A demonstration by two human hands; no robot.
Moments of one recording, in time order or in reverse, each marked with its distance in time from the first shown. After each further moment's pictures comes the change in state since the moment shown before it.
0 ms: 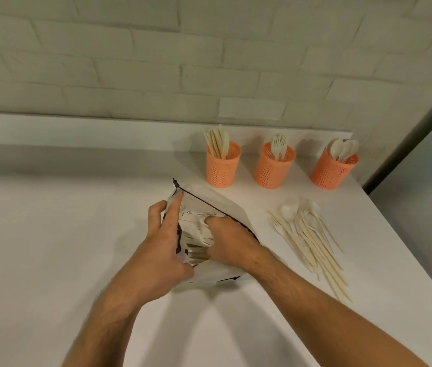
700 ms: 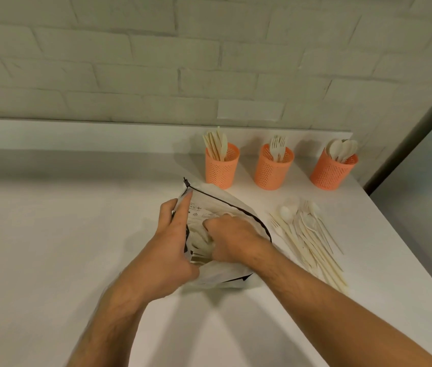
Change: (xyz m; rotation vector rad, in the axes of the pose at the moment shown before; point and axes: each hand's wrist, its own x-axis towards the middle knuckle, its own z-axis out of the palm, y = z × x) left_hand 0.008 0.009 0.008 -0.002 -0.075 0.057; right_hand 0.002 0.000 -0.018 -0.248 -0.106 -0.079
